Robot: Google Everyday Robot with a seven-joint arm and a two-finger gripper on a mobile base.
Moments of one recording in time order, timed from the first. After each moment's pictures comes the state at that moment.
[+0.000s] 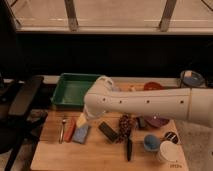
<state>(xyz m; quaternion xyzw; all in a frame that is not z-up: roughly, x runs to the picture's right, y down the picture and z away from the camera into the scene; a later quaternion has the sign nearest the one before) -0.076 0.165 0.726 -0.31 0.06 0.51 0.80</state>
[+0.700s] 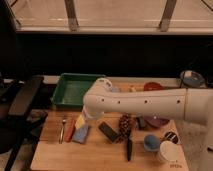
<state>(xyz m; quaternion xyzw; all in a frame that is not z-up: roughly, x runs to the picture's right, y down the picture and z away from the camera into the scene) -0.080 0.170 0.729 -0.32 0.05 0.51 0.80</state>
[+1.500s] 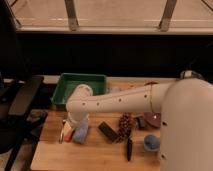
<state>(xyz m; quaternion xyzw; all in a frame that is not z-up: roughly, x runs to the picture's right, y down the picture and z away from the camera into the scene) -0.153 0.209 0.770 -0.35 0.07 0.47 0.81</state>
